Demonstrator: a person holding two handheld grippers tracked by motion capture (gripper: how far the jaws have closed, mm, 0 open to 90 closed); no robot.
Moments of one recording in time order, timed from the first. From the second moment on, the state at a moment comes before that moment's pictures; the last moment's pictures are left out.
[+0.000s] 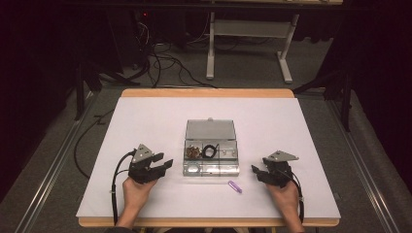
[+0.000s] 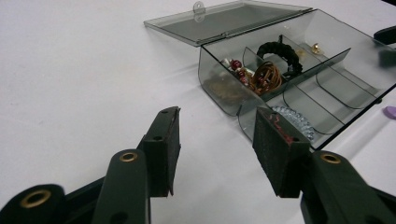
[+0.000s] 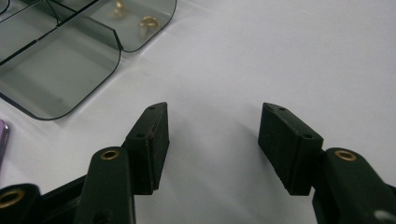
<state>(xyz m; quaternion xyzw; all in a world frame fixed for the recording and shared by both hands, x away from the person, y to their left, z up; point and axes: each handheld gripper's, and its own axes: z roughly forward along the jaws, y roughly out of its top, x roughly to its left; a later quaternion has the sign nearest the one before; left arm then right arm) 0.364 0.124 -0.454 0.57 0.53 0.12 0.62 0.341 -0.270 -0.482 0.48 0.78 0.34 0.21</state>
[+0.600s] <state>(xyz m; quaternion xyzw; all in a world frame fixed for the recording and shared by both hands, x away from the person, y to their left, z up) 0.375 0.129 -0.467 0.57 0.55 0.12 0.60 0.341 -0.270 -0.482 0.48 0.78 0.34 0.21</state>
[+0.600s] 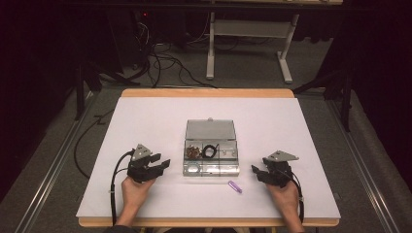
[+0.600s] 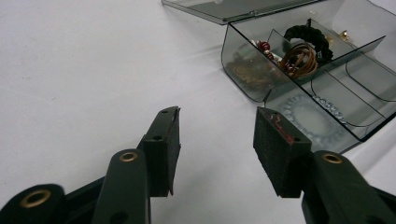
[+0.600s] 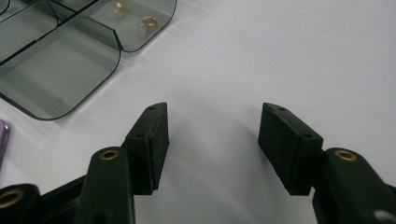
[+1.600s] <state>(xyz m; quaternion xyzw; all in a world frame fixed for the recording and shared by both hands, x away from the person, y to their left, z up) 0.394 0.119 -0.496 0.59 0.56 0.18 0.55 0.348 -0.283 -0.480 0.50 0.76 0.38 0.16</state>
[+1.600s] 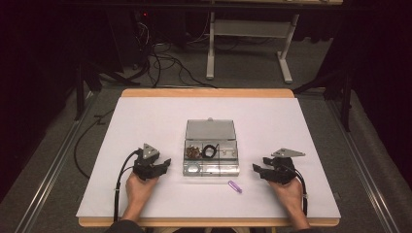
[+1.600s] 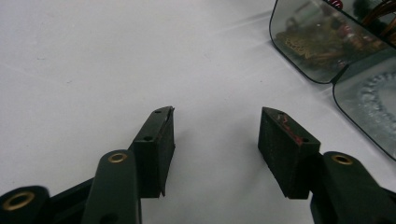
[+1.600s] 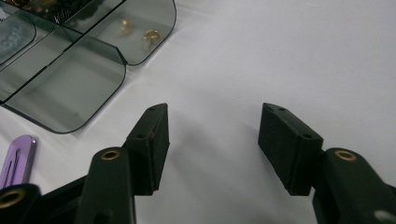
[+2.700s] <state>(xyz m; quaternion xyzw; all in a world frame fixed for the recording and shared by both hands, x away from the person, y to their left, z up) 0.393 0.119 -0.497 0.59 0.56 0.18 0.55 0.302 -0.241 -0.458 0.42 0.79 0.41 0.18</state>
